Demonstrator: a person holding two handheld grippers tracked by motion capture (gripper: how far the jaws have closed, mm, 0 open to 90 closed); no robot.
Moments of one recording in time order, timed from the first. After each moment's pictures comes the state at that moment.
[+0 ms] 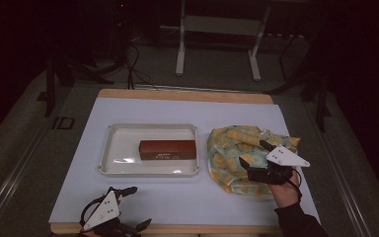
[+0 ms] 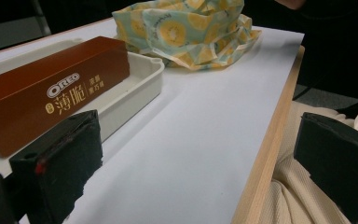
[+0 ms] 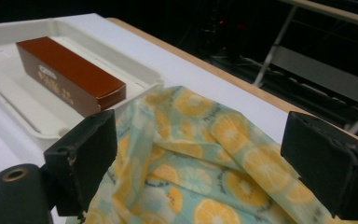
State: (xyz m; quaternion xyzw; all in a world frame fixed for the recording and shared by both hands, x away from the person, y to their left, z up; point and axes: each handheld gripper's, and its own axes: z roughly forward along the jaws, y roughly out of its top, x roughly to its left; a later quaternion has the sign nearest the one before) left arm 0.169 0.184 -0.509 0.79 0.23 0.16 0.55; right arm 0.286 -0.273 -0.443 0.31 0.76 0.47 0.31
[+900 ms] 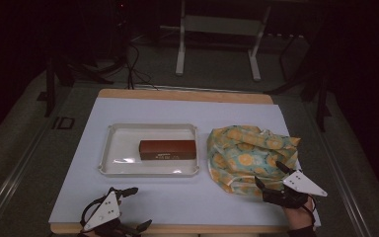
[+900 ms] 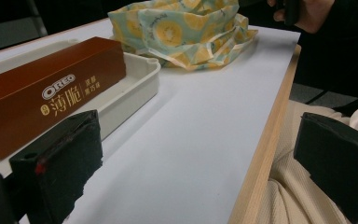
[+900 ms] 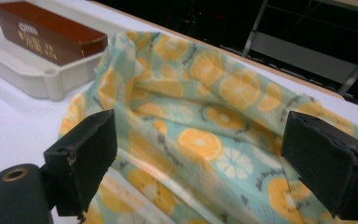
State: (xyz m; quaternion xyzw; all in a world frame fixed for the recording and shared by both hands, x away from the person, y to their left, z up) left arm 0.168 0.183 -0.508 0.79 0.22 0.16 0.55; right arm 0.244 -0.319 -0.489 0.35 0.75 0.46 0.33
